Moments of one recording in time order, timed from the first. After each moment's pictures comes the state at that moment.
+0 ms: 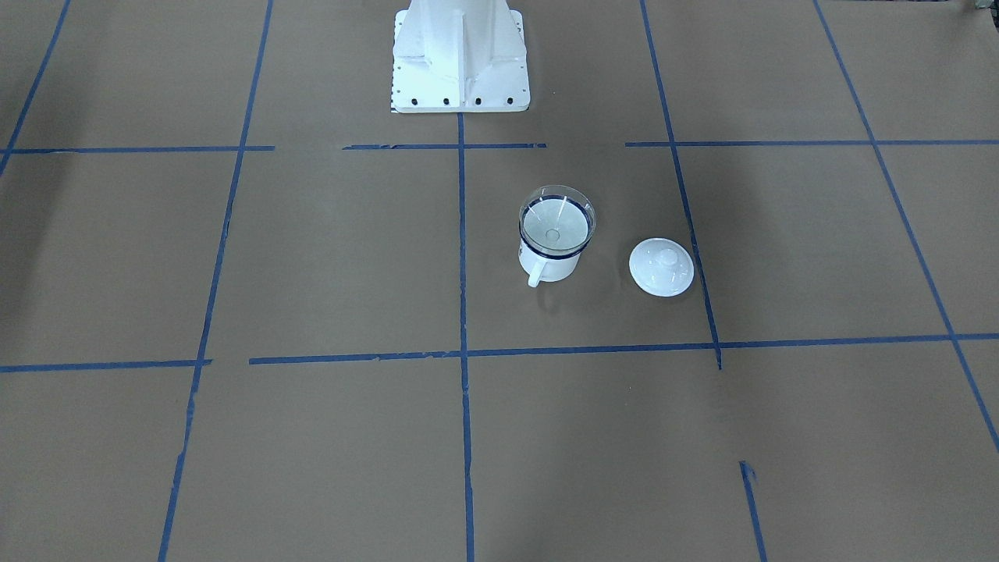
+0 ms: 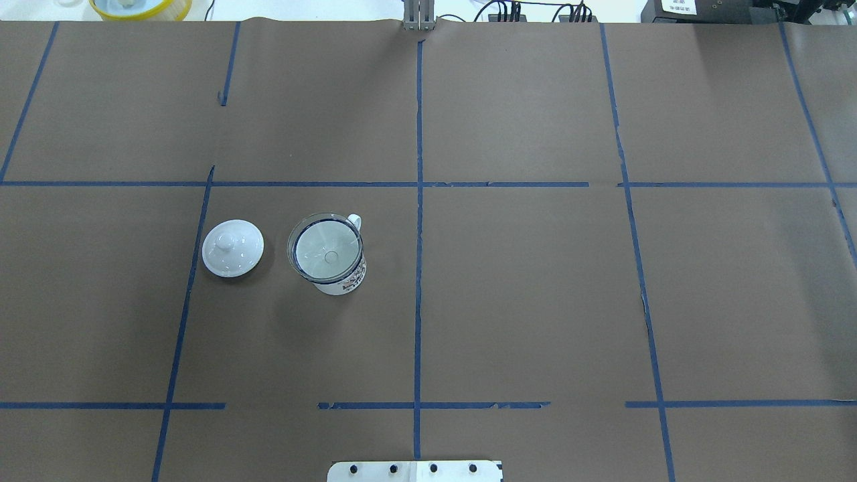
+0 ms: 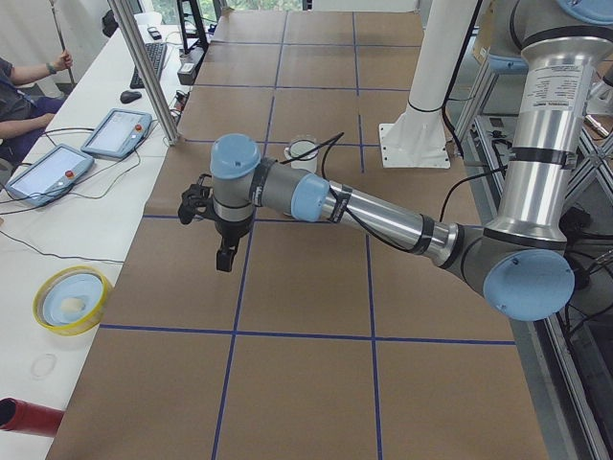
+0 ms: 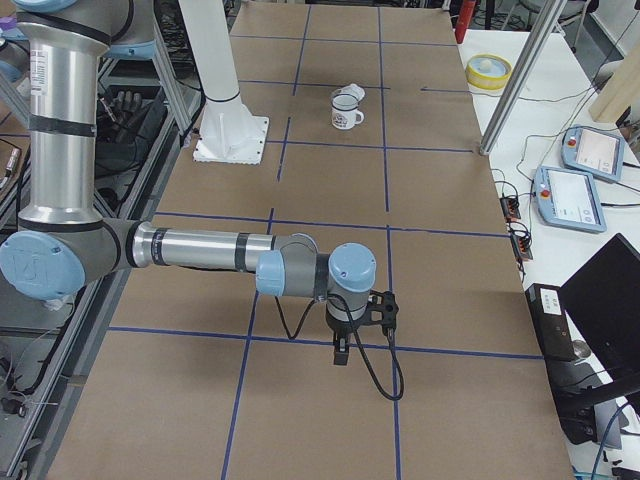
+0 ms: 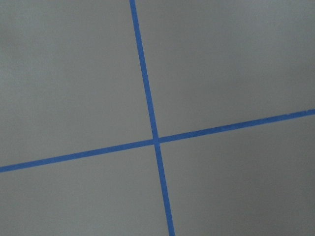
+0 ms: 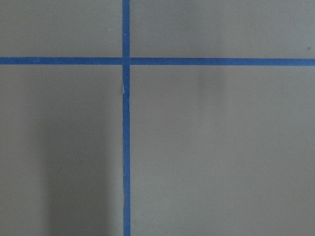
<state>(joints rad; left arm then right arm) -1.54 -1.72 -1.85 -1.50 -2.35 -0.16 1.57 -1.68 1.66 -1.57 2.29 0.01</state>
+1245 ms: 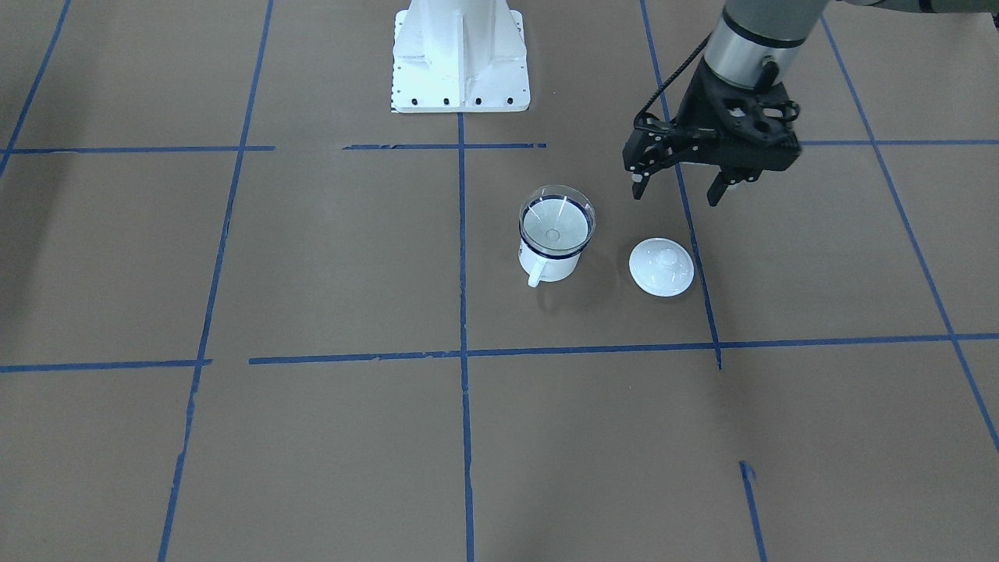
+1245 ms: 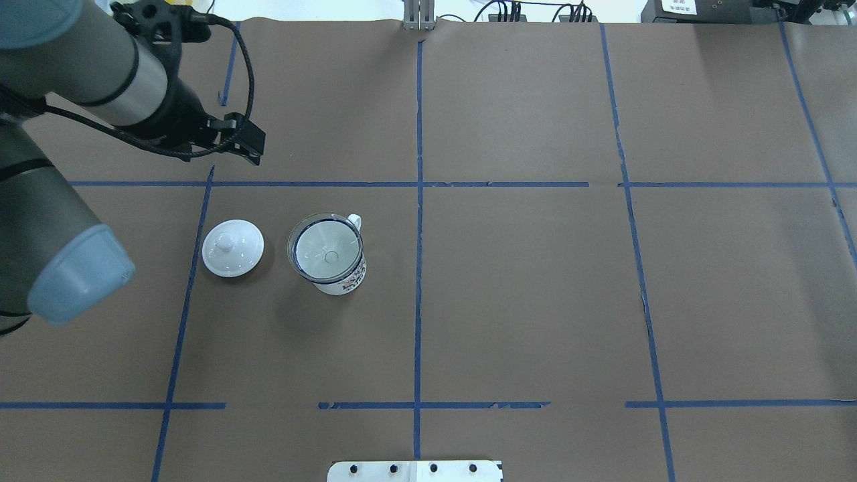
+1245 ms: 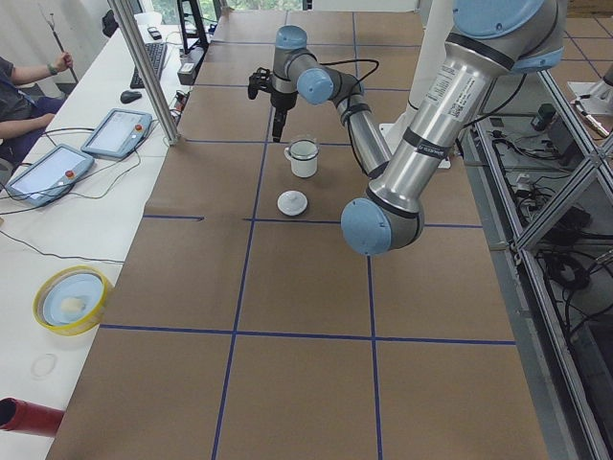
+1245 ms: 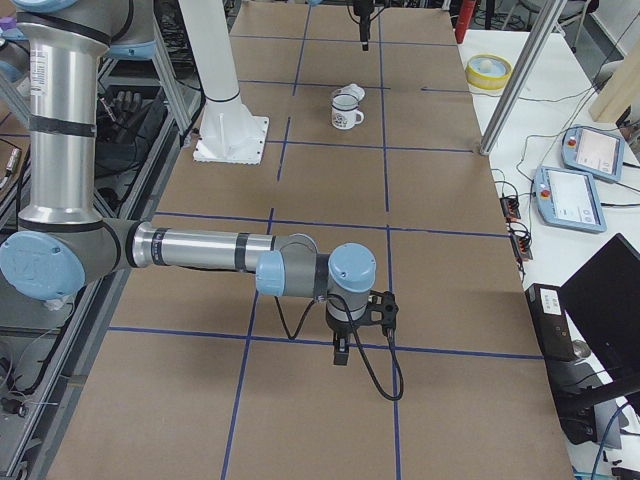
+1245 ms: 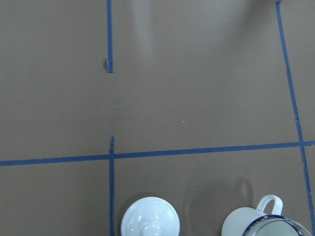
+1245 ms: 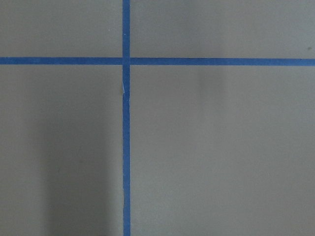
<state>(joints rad) -0.83 -2.11 -2.04 -1.36 -2.02 -0.93 1.57 -1.68 1.66 -1.57 2.29 0.01</state>
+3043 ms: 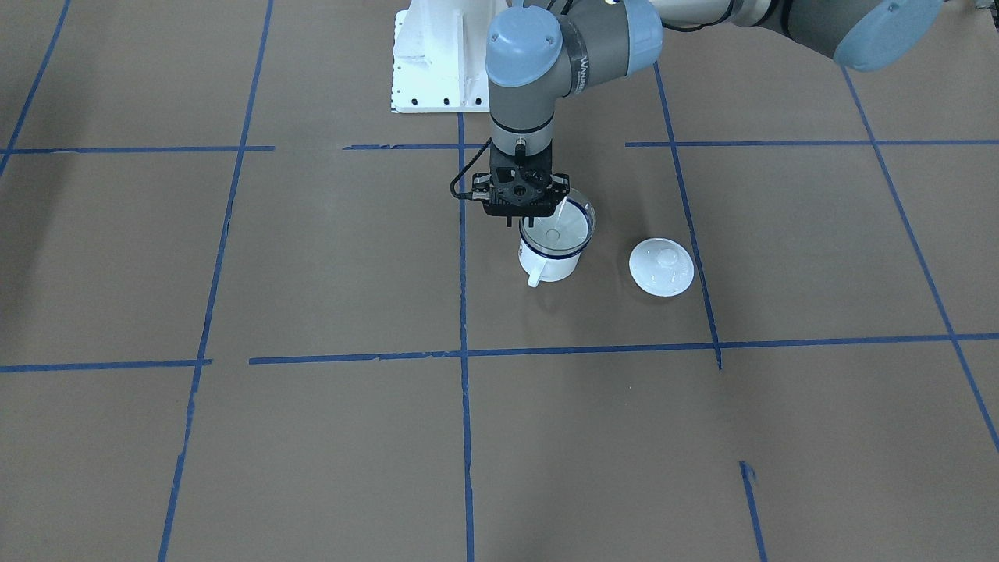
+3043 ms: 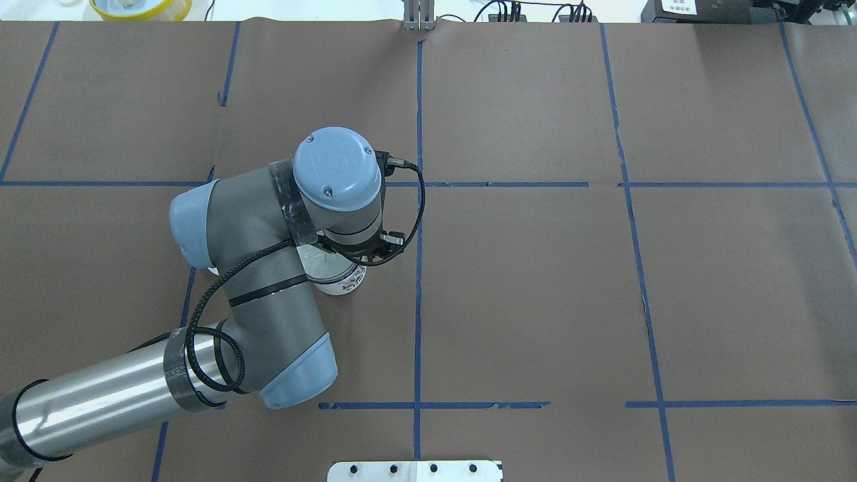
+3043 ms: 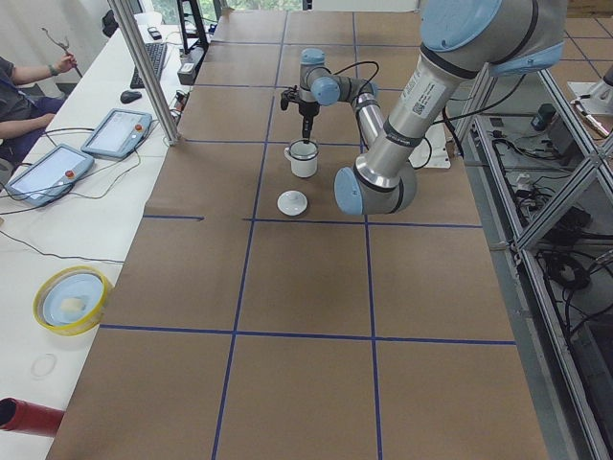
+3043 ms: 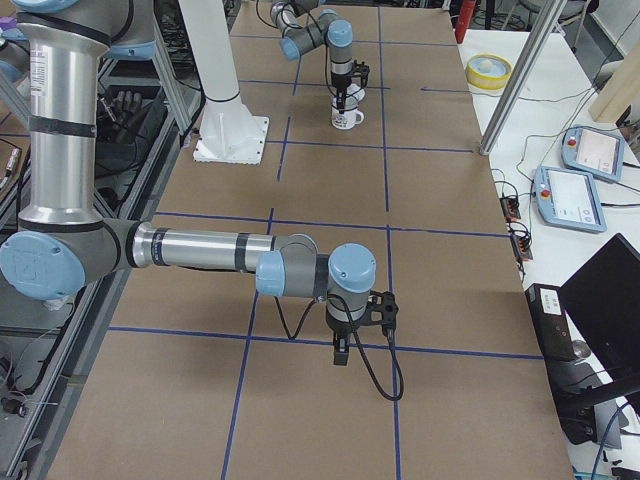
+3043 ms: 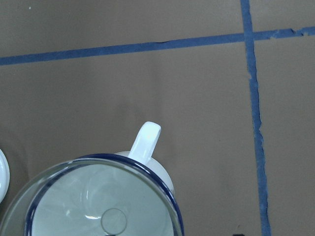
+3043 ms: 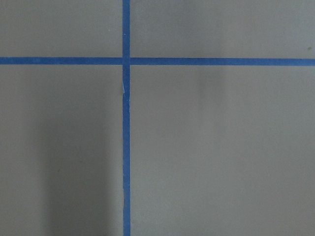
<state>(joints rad) -0.51 -2.34 -1.70 -1.39 -1.83 -1.10 1.57 -1.68 1.66 -1.57 2.29 0.01</state>
